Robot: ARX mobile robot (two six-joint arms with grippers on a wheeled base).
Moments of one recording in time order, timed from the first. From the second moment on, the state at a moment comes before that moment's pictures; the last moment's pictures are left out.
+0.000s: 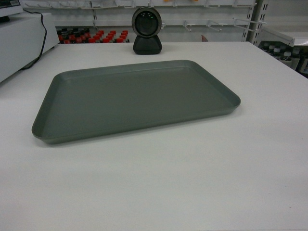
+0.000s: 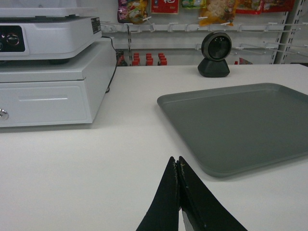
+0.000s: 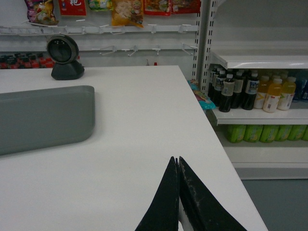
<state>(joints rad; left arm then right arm) 0.00 0.27 0.01 0.27 0.00 -0.01 0.00 0.24 0.01 0.24 0.00 0.00</state>
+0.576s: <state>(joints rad) 0.00 0.01 0.02 0.01 0.00 -0.01 0.00 0.01 0.01 -0.01 0.00 0.00</state>
